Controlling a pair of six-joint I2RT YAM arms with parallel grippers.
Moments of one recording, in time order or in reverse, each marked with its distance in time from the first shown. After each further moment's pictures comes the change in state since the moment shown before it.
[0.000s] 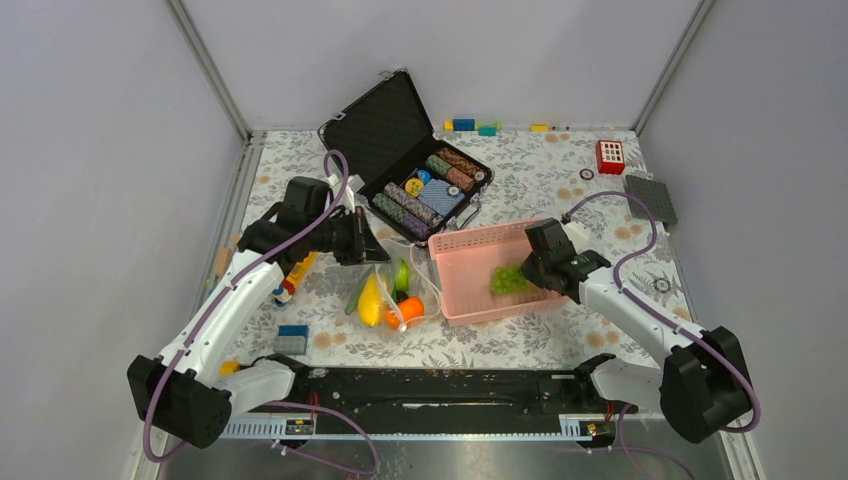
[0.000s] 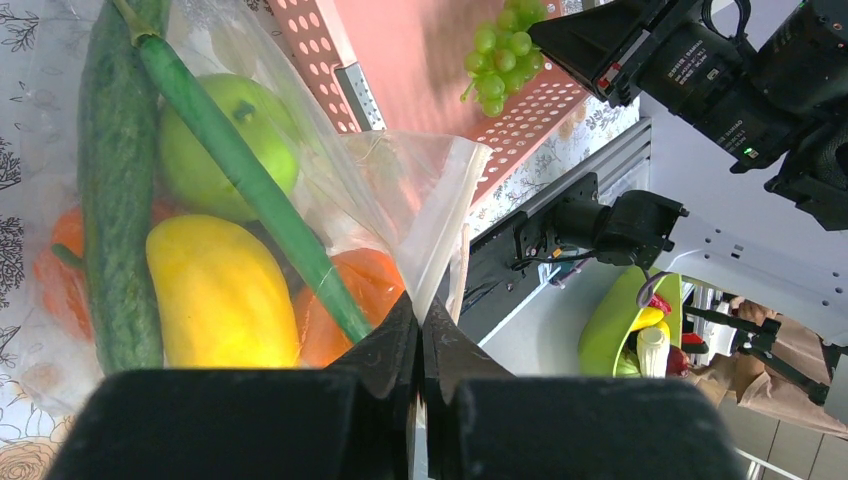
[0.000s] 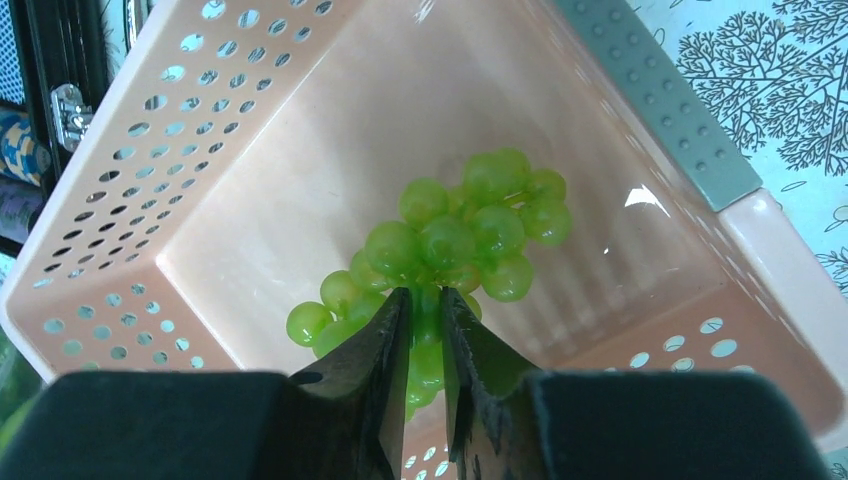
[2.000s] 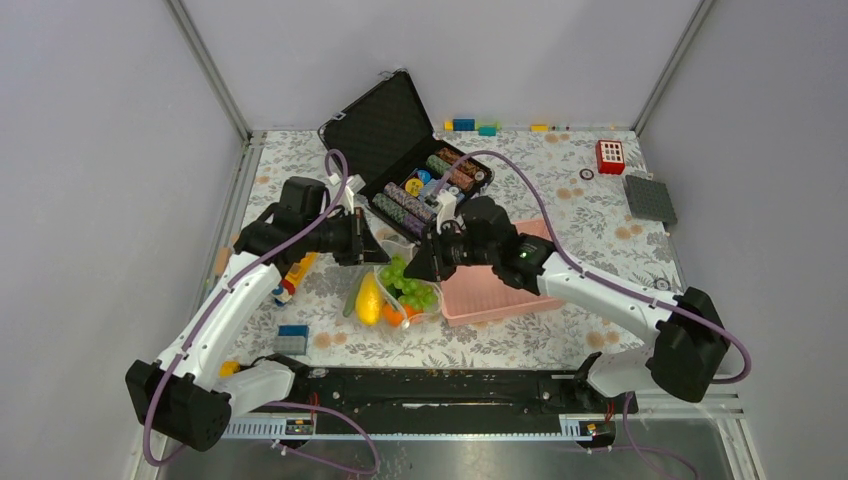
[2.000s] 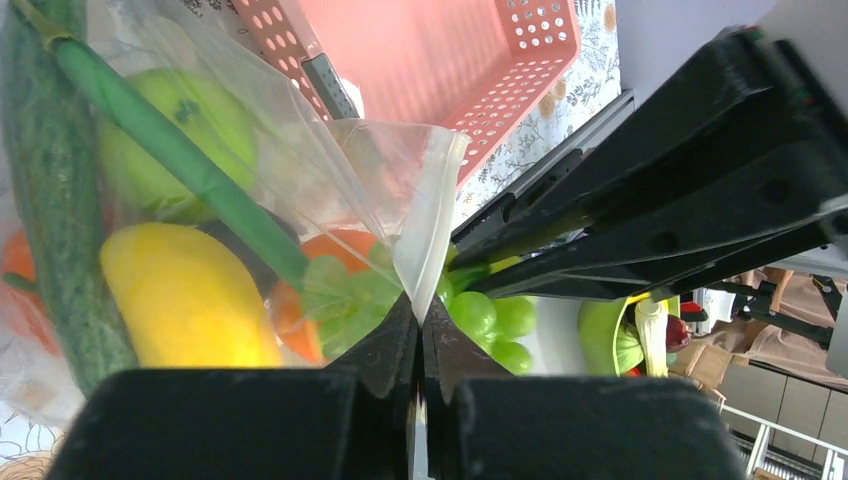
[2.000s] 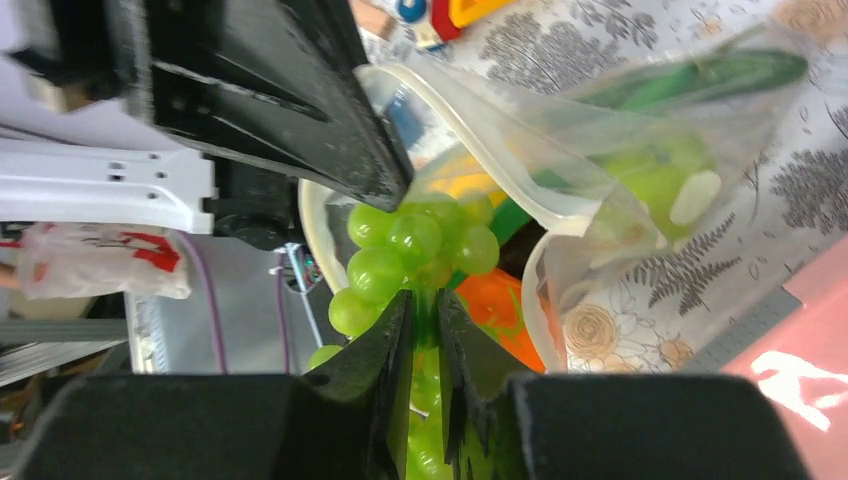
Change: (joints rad) left arm 0.008 -0.016 0.000 -0.002 0.075 0.047; right arm 0.375 0.188 0.325 0.427 -0.786 -0.529
